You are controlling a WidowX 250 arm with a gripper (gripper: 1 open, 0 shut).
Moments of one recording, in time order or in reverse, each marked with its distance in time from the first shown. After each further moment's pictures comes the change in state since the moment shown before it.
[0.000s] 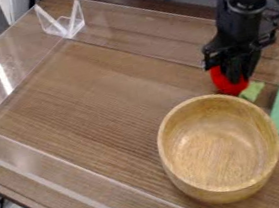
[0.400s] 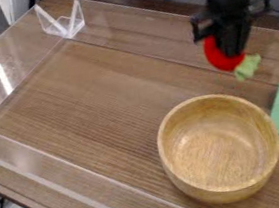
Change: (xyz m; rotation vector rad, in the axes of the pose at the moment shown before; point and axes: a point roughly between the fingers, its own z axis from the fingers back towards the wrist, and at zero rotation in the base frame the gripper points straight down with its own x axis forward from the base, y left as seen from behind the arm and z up) arm 0.021 0.014 0.049 -0.059 0.020 0.027
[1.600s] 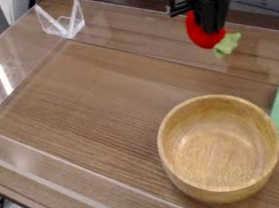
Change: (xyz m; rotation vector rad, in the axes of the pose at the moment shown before) arm 0.021 0.010 0.005 0.023 -0.009 -0.098
